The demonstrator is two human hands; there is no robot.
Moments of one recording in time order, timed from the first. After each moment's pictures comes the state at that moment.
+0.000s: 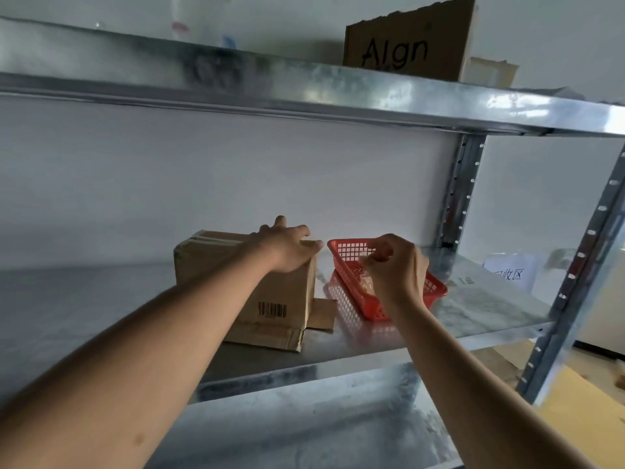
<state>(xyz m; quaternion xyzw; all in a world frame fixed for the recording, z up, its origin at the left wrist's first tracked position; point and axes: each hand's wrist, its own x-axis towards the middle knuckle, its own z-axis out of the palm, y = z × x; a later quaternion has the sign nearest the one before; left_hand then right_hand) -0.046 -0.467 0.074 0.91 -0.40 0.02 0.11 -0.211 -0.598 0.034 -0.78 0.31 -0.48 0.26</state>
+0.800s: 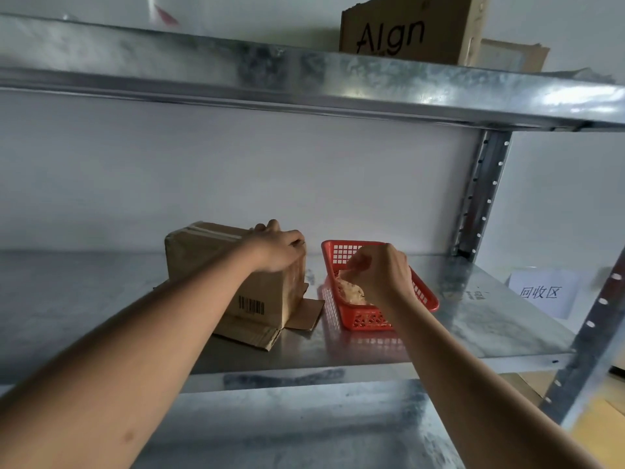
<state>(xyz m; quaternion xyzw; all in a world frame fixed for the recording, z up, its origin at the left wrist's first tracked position) -0.055 -0.504 0.067 0.93 -0.35 -0.01 0.11 -0.204 -0.672 0.030 -0.89 0.21 -0.32 0.23</state>
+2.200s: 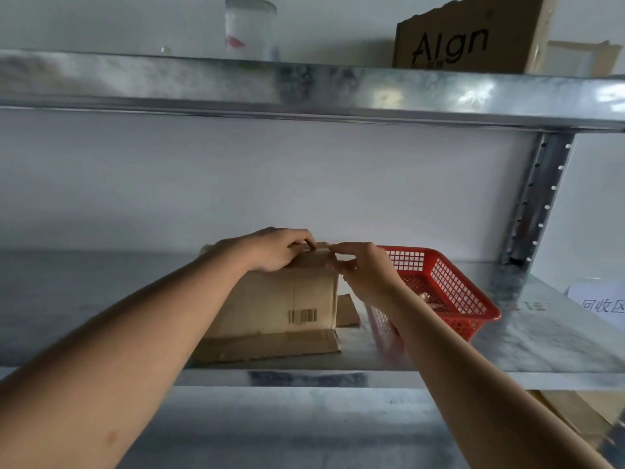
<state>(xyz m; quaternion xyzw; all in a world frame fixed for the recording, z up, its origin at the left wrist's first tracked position) -0.024 -0.407 0.083 0.90 -0.41 -0.03 0.16 -0.146 -0.589 0.040 -0.92 0.05 -0.27 0.28</state>
